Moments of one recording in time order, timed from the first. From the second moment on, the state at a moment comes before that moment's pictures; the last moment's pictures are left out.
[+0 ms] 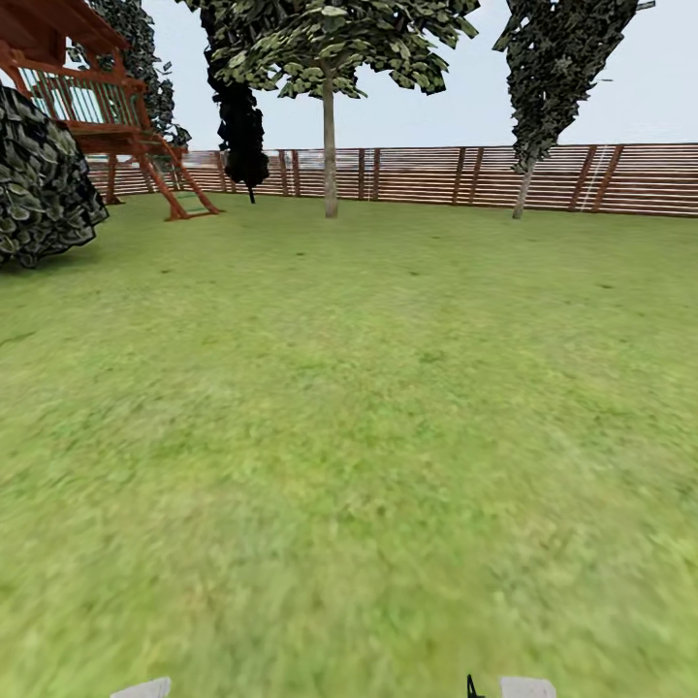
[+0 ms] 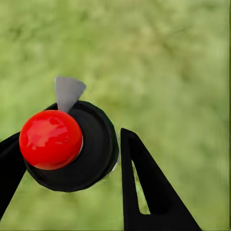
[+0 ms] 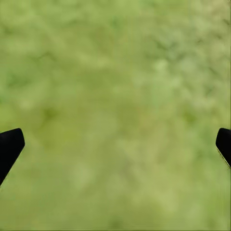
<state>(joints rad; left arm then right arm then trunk) -0.36 0.15 -0.10 -0.04 0.30 -0.51 0.10 -0.37 0.00 -0.24 -0.03 0.29 -0.60 -0.20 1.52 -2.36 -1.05</state>
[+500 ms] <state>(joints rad) -0.36 0.15 -0.10 -0.04 0.30 -0.51 0.10 -0.37 0.00 -0.24 -0.03 0.29 -0.60 -0.20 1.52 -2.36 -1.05</state>
